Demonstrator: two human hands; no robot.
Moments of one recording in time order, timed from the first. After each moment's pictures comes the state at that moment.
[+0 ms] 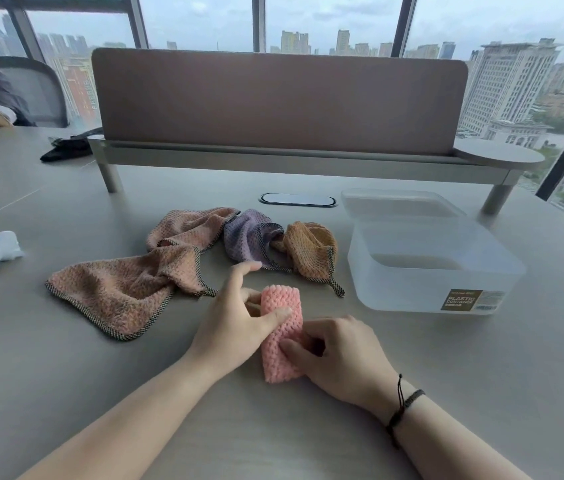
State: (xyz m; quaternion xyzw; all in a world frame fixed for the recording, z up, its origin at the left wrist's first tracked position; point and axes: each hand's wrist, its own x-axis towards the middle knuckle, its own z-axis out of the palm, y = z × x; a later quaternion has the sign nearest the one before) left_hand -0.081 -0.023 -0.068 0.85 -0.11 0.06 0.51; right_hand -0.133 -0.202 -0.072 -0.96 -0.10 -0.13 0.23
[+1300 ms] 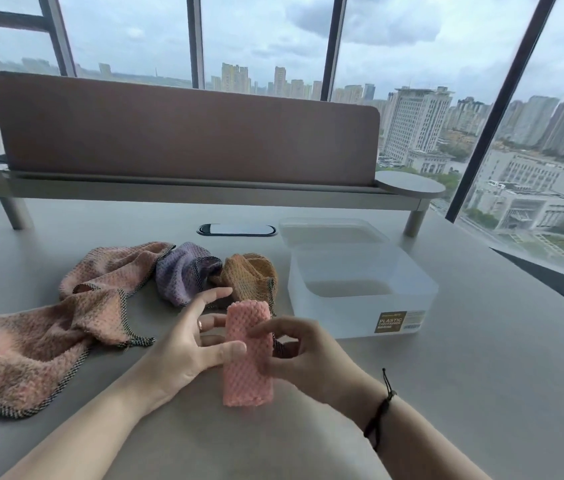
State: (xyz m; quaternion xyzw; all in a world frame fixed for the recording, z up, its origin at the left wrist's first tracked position) left_hand -0.046 -0.037 -0.062 0.62 -0.21 -0.20 0.73; right_hand -0.123 -0.235 -0.045 -0.80 -0.04 0.00 0.59
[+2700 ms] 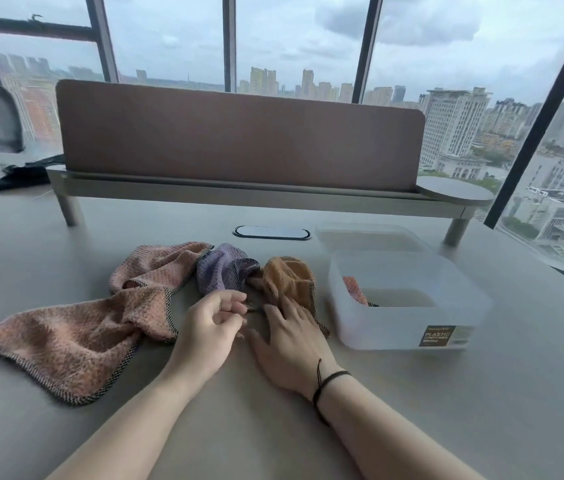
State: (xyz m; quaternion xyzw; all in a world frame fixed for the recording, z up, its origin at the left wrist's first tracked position) left_hand -0.018 -0.031 -0.075 0.76 -0.11 0.06 0.64; right_hand -0.051 -0.179 -0.072 -0.98 -0.03 -0.12 0.13
